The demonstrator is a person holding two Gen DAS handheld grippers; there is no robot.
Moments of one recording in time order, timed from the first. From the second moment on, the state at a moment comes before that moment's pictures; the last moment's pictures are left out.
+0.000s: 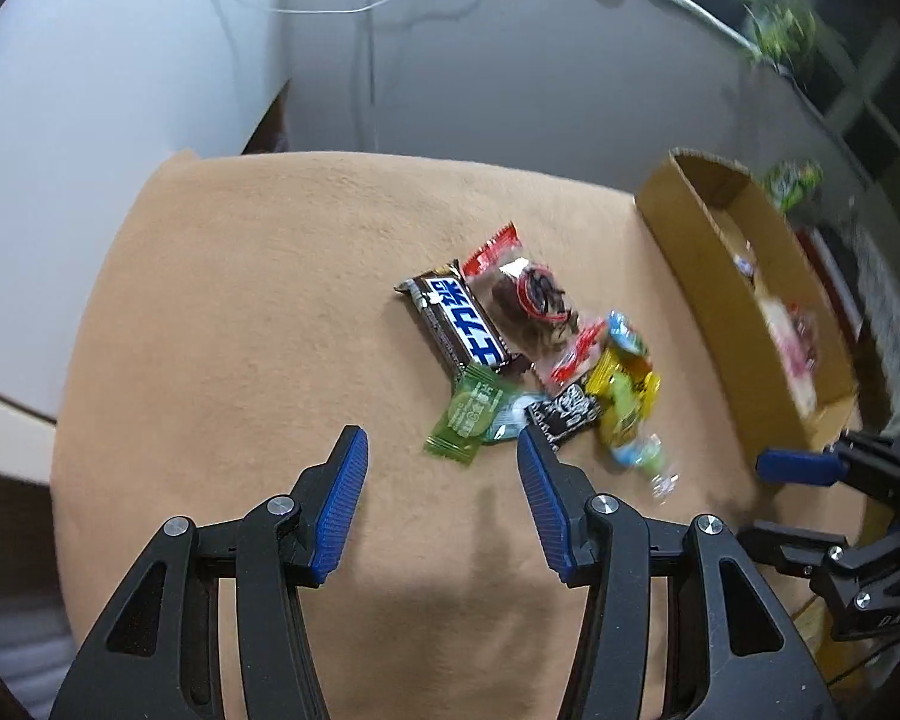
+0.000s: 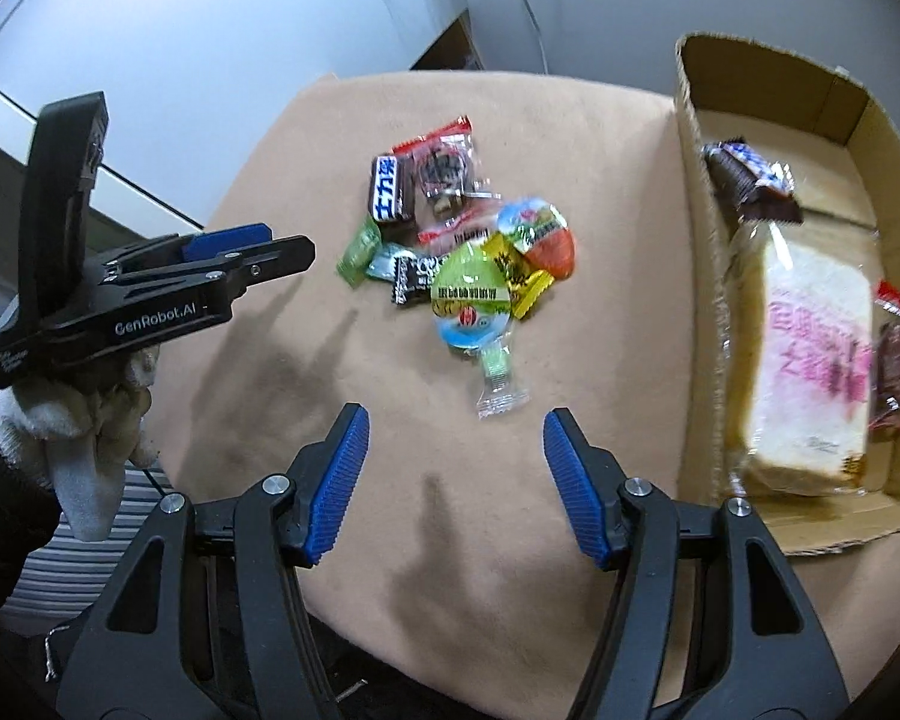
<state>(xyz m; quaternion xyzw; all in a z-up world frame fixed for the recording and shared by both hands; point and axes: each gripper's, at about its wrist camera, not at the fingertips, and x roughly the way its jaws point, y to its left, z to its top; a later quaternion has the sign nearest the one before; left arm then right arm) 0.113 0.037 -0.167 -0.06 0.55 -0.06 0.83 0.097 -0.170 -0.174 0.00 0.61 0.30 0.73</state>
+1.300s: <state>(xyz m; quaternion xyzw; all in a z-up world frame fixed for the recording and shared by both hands) 0.130 0.024 -0.200 -0.01 0.57 -0.10 0.82 0.111 -0.135 -0.214 -0.05 0.63 0.29 0.71</state>
